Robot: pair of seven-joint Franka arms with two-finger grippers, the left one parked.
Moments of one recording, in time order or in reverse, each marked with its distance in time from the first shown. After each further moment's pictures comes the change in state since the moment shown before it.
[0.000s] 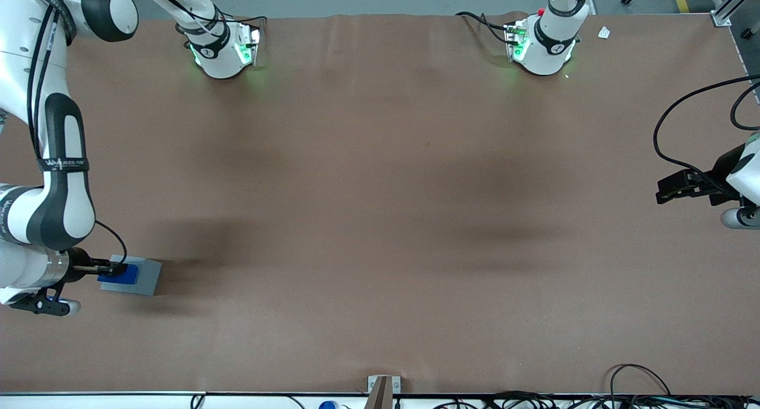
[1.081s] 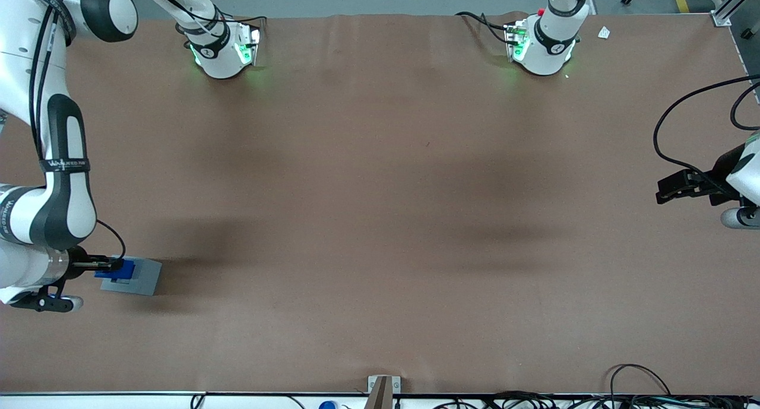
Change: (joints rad) arm -0.009 0.003 0.001 -0.001 -0.011 -0.011 -0.031
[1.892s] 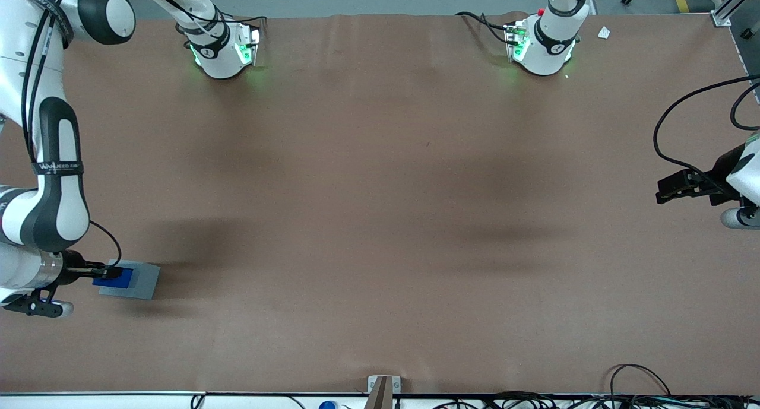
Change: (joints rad) arm -0.025 0.017 0.000 0.000 0.071 0.068 0.001
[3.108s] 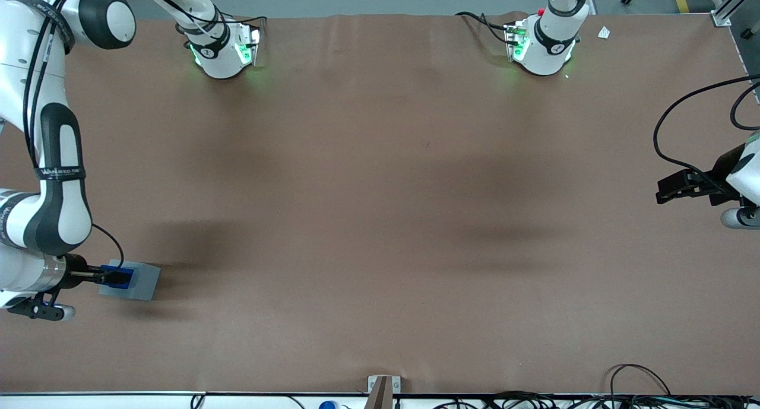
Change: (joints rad) arm -0.005 0.016 0.012 0.017 0.012 0.045 -0.001
